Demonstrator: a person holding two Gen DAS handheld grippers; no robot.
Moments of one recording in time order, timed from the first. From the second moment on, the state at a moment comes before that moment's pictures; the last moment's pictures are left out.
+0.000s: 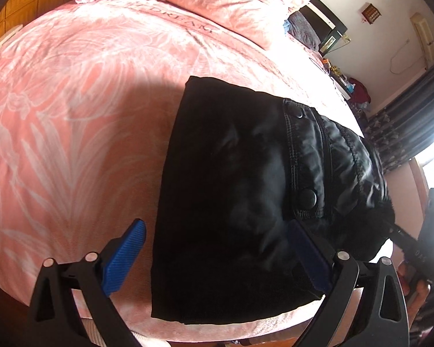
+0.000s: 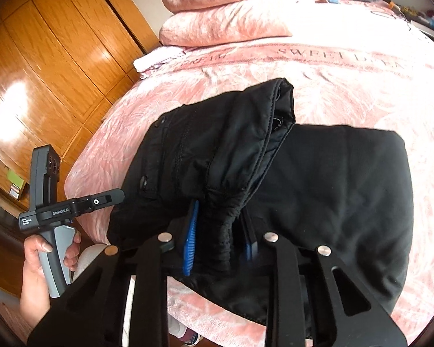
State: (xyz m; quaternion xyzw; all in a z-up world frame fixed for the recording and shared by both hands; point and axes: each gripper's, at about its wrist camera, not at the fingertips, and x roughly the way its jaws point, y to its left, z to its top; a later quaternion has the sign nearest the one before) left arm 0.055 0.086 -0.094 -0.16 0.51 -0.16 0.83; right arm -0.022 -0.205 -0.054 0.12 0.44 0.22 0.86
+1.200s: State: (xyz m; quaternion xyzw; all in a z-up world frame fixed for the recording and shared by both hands) left arm 0.052 -0.026 -0.076 -0.01 0.51 -0.19 0.84; right arm -0.045 -0.338 -0.079 0.16 0.47 0.12 0.86
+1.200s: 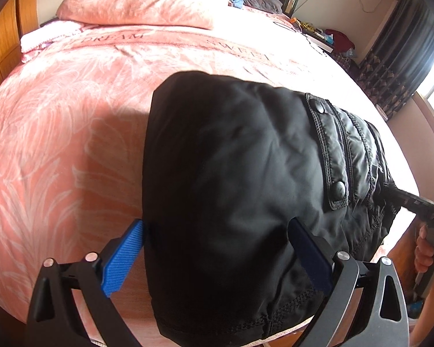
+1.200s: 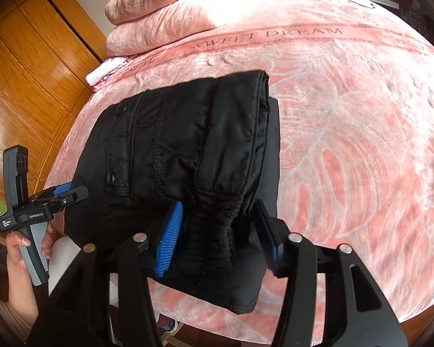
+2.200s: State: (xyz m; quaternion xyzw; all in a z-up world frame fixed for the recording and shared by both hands) left arm 0.060 -0.045 -0.074 0.01 0.50 -0.18 0.85; right arm 0.044 -0.355 -0.086 0.20 0.48 0.13 0.84
